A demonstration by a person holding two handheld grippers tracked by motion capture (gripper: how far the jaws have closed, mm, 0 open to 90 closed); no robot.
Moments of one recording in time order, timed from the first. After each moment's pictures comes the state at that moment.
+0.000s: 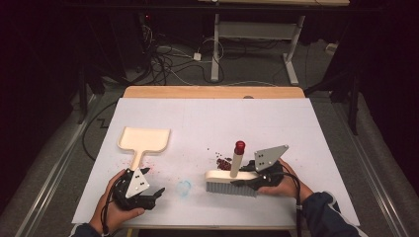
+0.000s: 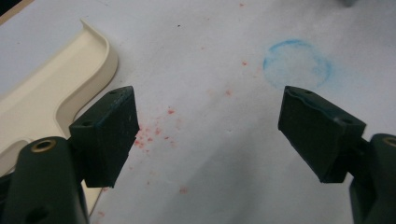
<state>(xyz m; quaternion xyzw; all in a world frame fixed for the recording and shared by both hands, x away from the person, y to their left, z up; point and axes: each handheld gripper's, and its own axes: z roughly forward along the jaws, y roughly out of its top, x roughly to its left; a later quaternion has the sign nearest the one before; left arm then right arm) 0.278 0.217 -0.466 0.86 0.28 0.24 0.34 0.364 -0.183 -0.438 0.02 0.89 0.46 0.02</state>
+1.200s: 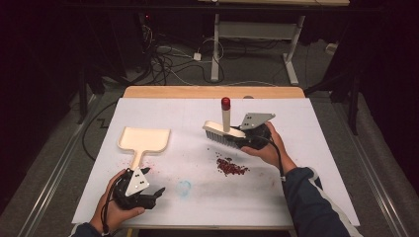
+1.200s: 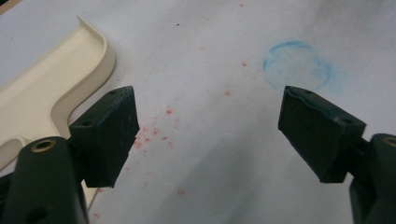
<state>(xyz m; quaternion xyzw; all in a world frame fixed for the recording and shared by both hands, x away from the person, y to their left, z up) 0.281 0.218 -0.467 0.86 0.29 0.23 0.34 0.441 -0.150 -0.408 0.14 0.87 0.43 0.19</state>
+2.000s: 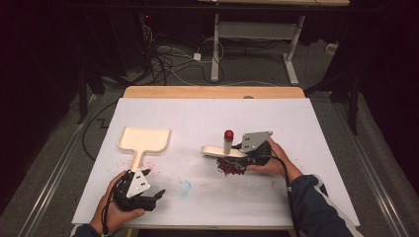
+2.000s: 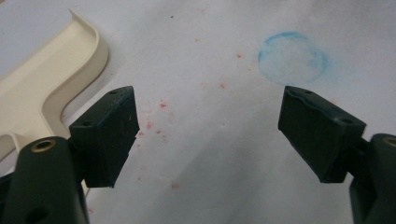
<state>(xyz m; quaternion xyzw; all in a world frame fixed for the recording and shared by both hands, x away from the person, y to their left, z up) 0.279 0.217 -0.469 0.87 0.29 0.23 0.33 0.411 -0.163 -0.434 0.01 0.90 0.41 0.15</state>
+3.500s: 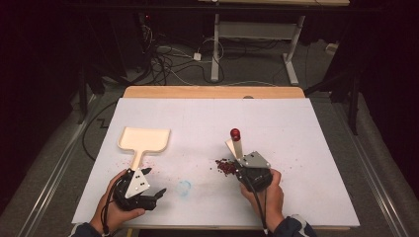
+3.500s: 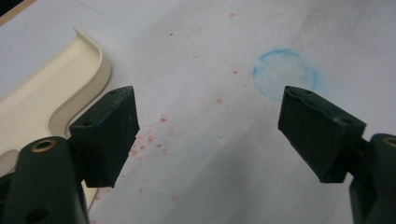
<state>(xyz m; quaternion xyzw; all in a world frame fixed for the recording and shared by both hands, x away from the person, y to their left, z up) 0.277 0.215 -0.464 0.86 0.28 0.23 0.35 0.319 -0.129 -0.442 0.41 0.78 0.32 0.33</state>
